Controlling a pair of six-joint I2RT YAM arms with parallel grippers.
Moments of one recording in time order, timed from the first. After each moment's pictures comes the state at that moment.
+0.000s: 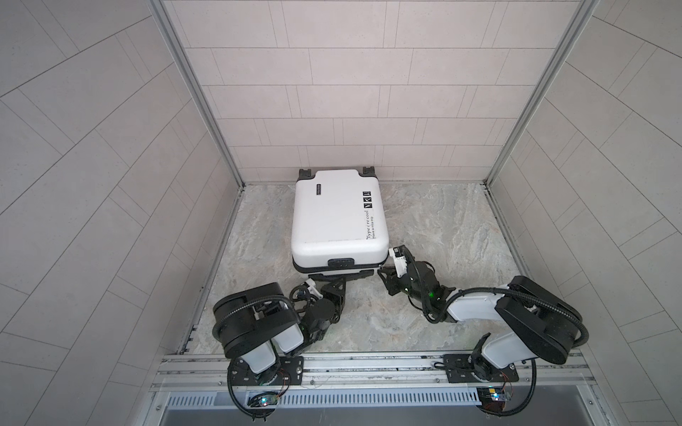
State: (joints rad) left arm -1.03 1.63 0.08 1.26 -0.58 -1.82; right arm 0.72 1.47 0.40 0.65 0.00 0.43
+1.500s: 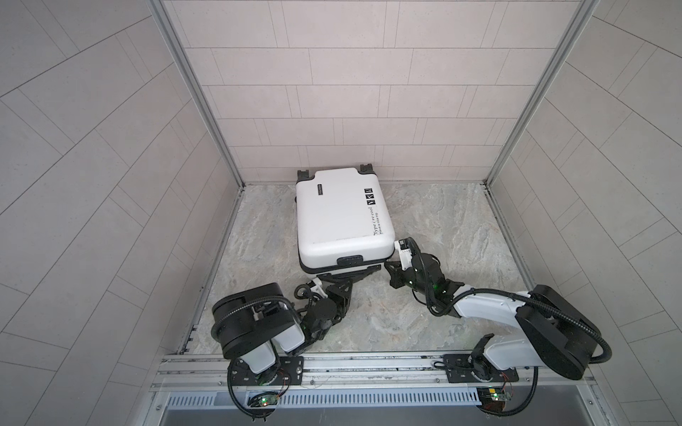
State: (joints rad) left arm -1.04 1.62 0.10 1.24 -0.48 -1.82; right arm 0.64 1.38 0.46 0.44 -0.03 0.44
